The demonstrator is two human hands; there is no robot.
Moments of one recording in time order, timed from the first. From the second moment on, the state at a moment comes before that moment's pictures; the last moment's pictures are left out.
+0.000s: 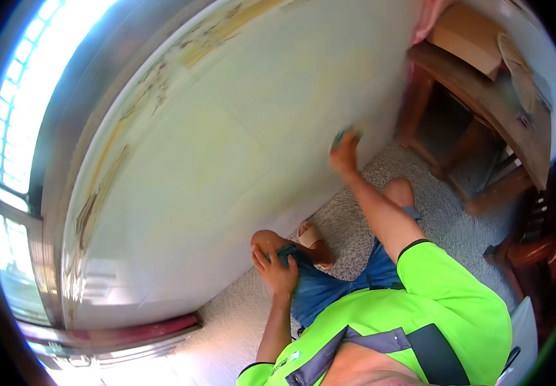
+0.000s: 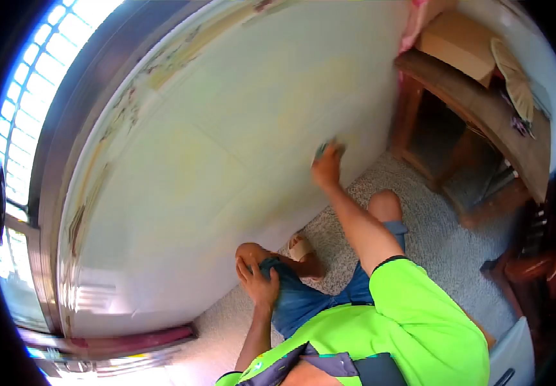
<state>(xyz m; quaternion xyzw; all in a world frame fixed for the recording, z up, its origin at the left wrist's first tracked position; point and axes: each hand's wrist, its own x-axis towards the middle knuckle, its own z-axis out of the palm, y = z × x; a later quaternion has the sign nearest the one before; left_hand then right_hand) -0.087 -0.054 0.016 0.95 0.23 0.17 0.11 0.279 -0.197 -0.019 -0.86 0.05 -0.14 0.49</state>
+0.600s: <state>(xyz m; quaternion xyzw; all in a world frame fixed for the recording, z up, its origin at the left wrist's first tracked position) -0.122 -0.032 0.019 0.91 0.22 0.19 0.30 0.299 -0.210 0.158 -0.72 -0.18 -0.42 0.52</state>
